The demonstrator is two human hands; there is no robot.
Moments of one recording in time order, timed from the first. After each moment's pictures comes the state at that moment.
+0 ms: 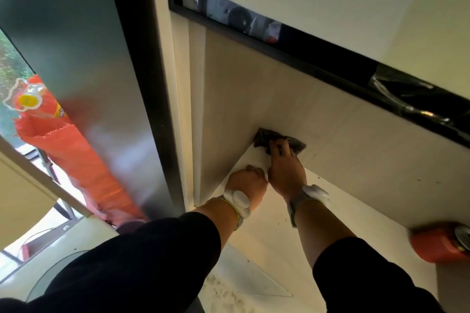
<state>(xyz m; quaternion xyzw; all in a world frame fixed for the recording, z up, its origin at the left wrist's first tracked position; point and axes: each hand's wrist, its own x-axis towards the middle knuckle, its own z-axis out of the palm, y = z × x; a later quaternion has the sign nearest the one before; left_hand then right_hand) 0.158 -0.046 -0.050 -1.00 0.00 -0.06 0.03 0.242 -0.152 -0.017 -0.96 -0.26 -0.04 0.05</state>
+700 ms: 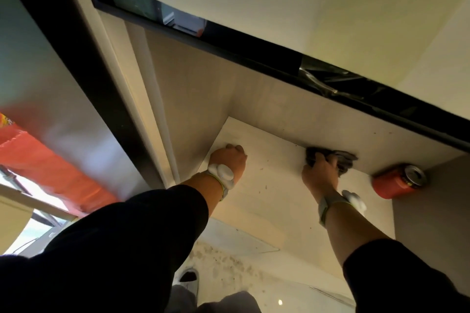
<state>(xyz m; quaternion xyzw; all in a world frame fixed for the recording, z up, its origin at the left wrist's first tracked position) 0.174 -0.042 -0.064 -1.00 0.06 0.01 0.04 0.206 -0.296 -0.020 -0.98 0.13 0.07 0.16</state>
